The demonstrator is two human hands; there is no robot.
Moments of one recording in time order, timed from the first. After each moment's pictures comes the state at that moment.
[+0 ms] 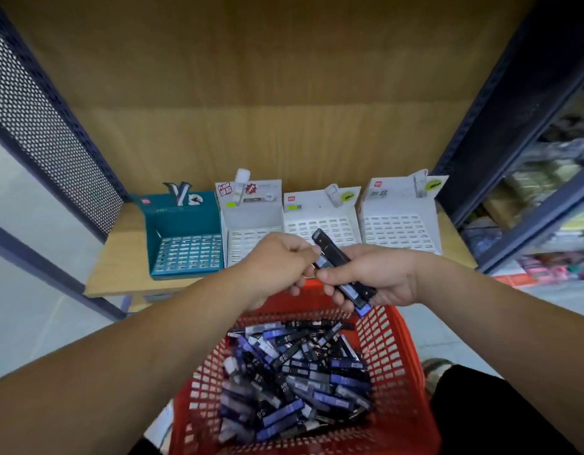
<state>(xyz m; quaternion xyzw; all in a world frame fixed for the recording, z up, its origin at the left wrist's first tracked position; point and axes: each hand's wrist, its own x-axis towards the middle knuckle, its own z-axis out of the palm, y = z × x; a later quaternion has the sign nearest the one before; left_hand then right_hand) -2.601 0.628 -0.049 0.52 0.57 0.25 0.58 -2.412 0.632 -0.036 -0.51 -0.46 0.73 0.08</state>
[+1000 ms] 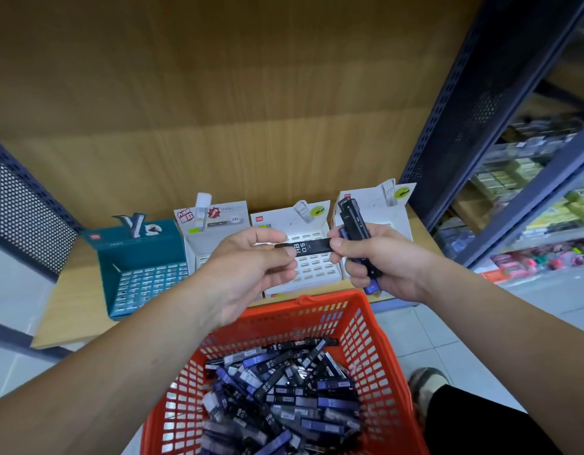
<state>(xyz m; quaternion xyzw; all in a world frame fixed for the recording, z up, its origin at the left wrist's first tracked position) -2.584 0.658 -0.020 0.33 0.52 0.39 0.69 -2.358 0.662 -0.035 -0.53 -0.40 0.66 0.35</state>
